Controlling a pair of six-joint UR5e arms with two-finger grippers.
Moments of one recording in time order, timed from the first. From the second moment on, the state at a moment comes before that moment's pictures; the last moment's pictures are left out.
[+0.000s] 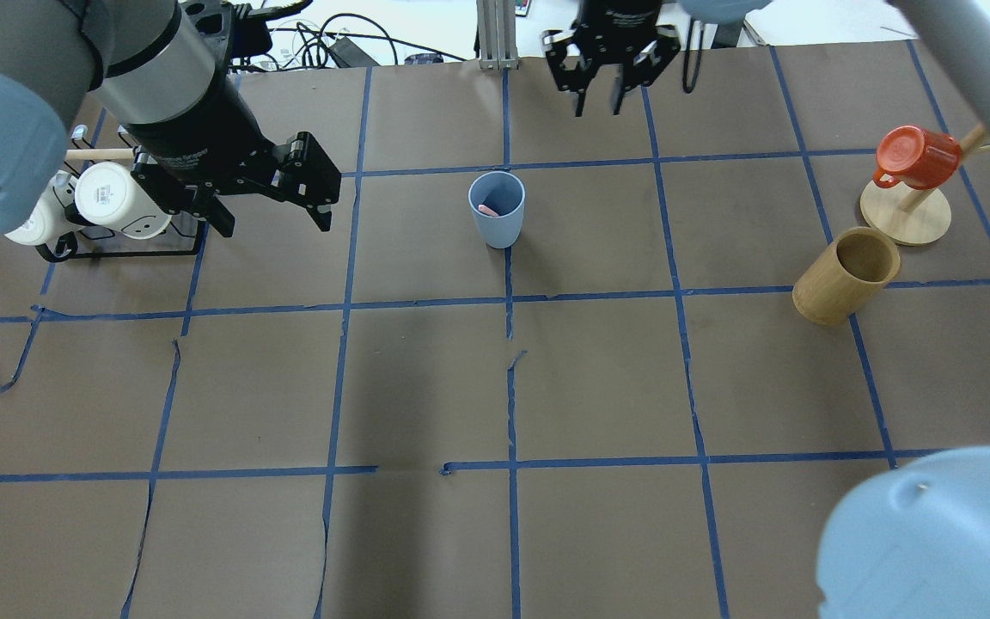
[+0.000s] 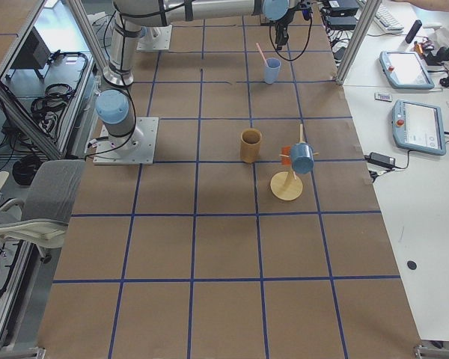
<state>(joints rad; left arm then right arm) -1.63 -1.54 -1.57 -1.59 1.51 -0.06 1.68 -1.20 1.19 -1.61 -1.52 -0.01</state>
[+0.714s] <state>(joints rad) -1.63 -1.54 -1.57 -1.59 1.51 -0.05 1.58 -1.62 1.59 -1.70 -1.54 -0.15</state>
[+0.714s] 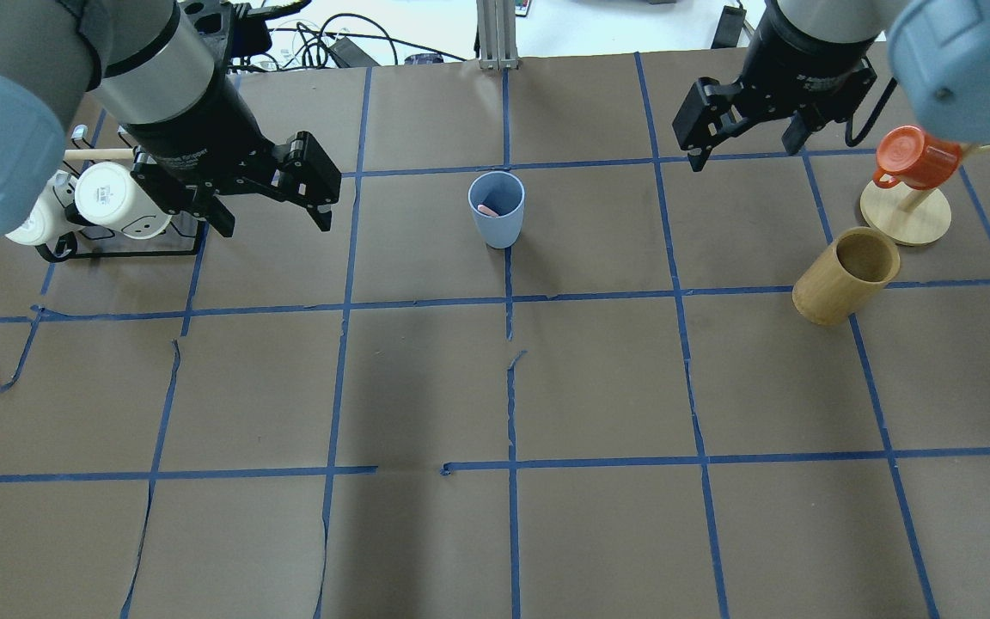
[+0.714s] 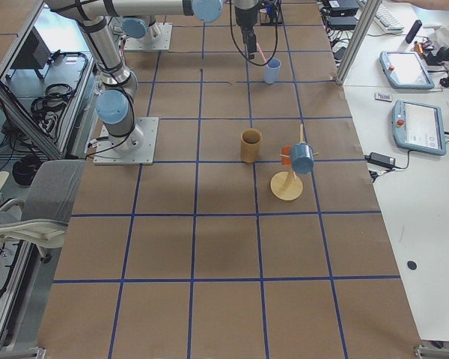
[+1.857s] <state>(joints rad) -1.63 -1.54 -1.58 -1.59 1.51 -0.05 1.58 -1.64 1.59 -1.68 -1.56 -0.15</state>
